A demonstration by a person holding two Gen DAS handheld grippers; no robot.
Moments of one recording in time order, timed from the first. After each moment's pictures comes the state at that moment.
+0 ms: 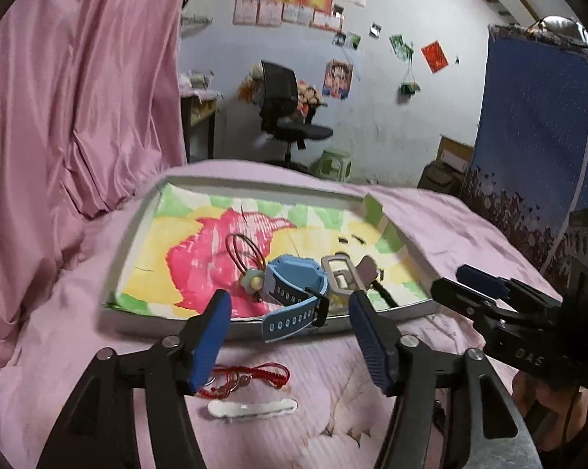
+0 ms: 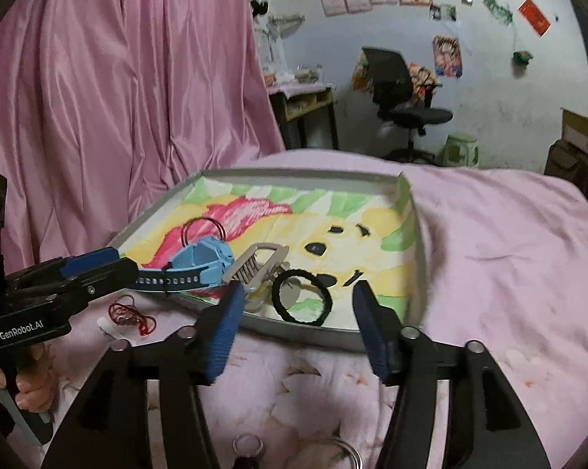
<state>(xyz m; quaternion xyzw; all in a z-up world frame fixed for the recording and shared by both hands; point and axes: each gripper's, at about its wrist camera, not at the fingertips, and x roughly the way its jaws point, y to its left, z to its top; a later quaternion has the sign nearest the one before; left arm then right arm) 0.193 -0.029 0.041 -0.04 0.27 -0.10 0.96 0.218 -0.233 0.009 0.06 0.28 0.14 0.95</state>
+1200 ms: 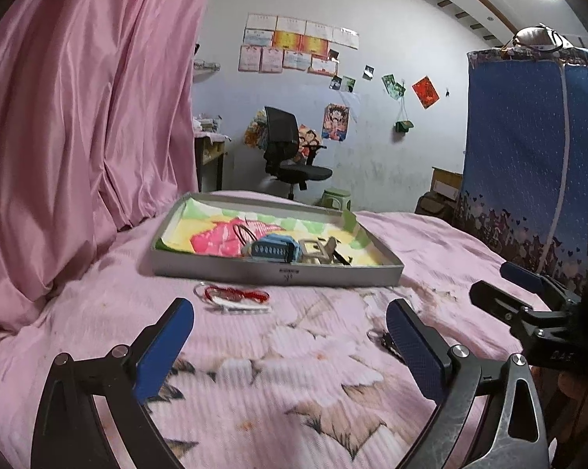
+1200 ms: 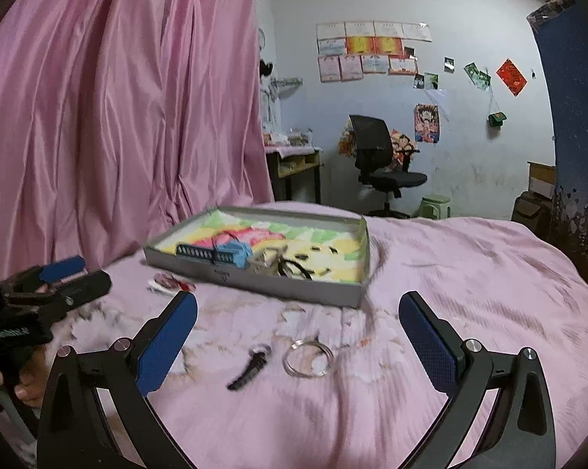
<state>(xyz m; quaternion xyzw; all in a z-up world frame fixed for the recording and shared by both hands) 0.065 -0.033 0.028 -0.04 0.20 -0.09 0.98 0.076 -0.259 0.030 0.02 0.17 0.10 0.98</state>
